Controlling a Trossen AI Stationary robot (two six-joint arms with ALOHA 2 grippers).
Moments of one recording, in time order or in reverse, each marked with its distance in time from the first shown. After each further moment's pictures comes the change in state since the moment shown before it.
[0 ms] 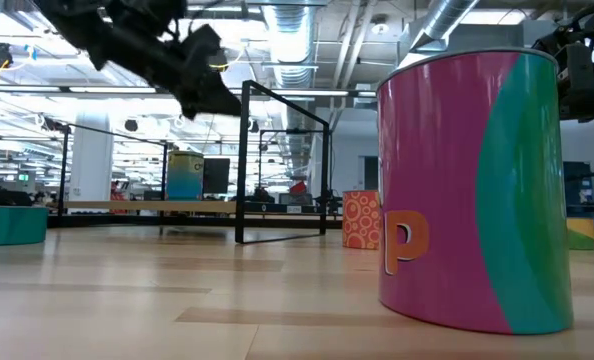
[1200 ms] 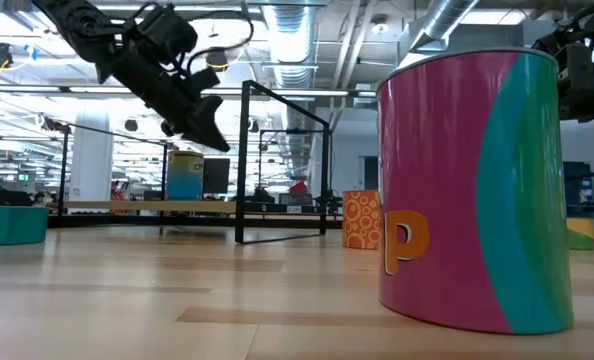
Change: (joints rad) left arm 0.156 0.053 0.007 -0.097 -0.177 0.010; right arm 0.000 0.000 0.000 0.000 0.000 0.000
